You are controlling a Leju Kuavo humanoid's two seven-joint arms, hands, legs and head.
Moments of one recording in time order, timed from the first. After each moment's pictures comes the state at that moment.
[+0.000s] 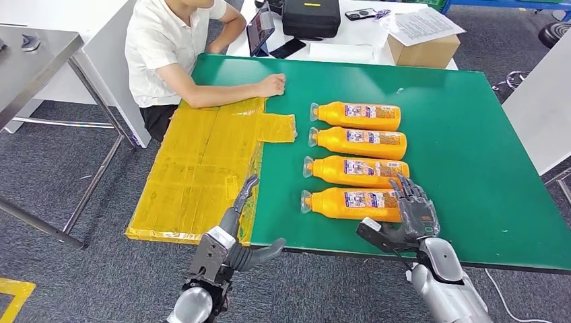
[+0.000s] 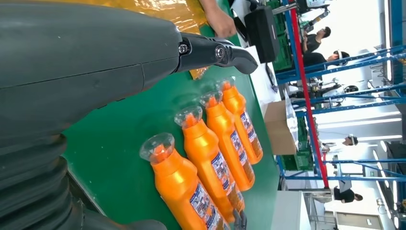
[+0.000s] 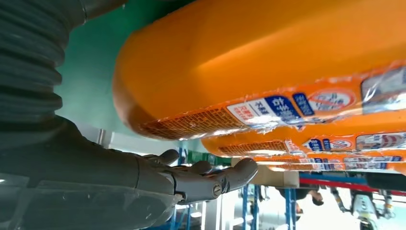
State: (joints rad) left arm -0.05 -0.19 -0.47 -1.35 0.02 0.27 -0.35; right arm -0.30 -0.23 0.26 -0.85 1.11 -0.52 -0.24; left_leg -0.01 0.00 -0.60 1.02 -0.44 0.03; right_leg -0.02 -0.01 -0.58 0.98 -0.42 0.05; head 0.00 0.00
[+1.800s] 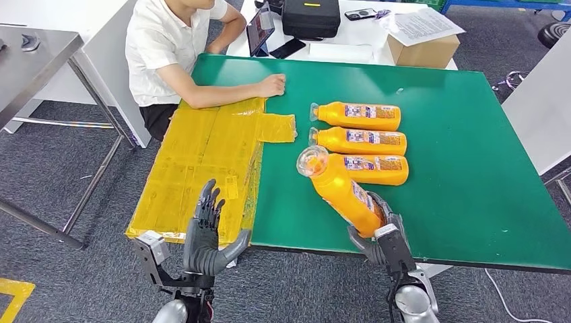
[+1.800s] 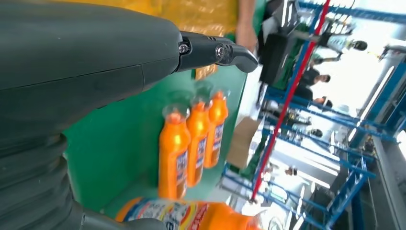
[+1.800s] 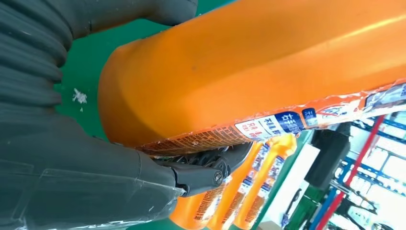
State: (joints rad) left arm 0.09 -0.19 -0.38 -1.48 0.47 0.20 -0.41; right arm -0.03 -0.03 0.13 -1.27 0.28 -0.18 -0.53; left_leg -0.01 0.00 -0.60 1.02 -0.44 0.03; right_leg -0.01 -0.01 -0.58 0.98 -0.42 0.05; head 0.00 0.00
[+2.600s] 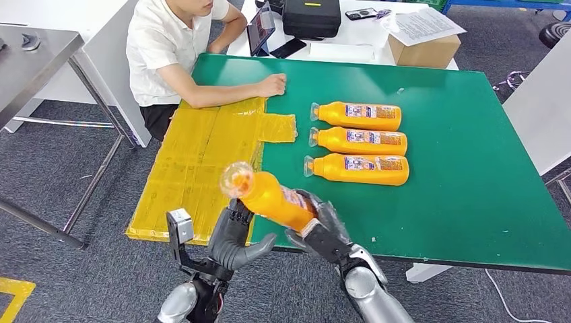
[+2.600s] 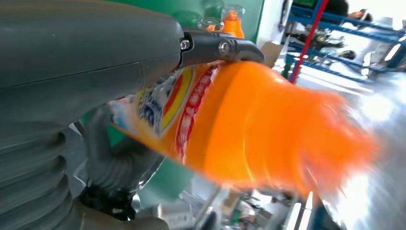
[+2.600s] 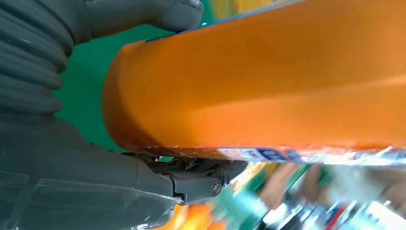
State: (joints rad) left arm -0.05 -0.18 -0.46 -1.38 0.53 -0.01 -0.28; right arm -0.21 0.05 0.46 -1.11 0.41 -0.09 -0.48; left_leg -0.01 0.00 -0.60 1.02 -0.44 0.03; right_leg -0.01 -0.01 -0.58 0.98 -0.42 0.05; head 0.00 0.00
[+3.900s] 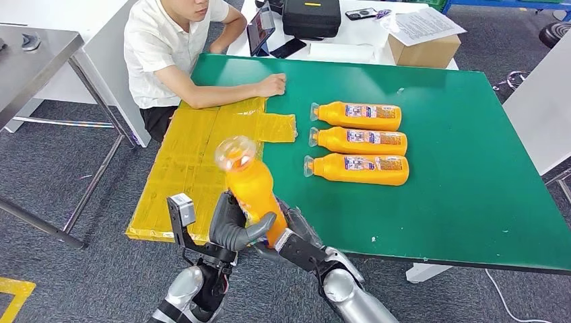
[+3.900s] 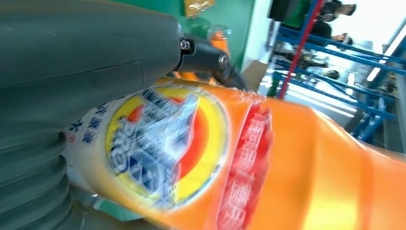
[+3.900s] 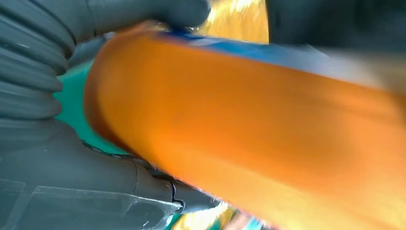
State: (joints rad) left arm -0.13 -0.20 -0.45 -1.30 0.57 0.06 -0.35; right arm -0.25 0.08 0.63 -1.08 0.29 -0.03 -0.52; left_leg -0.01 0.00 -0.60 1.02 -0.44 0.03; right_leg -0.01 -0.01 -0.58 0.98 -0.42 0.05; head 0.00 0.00
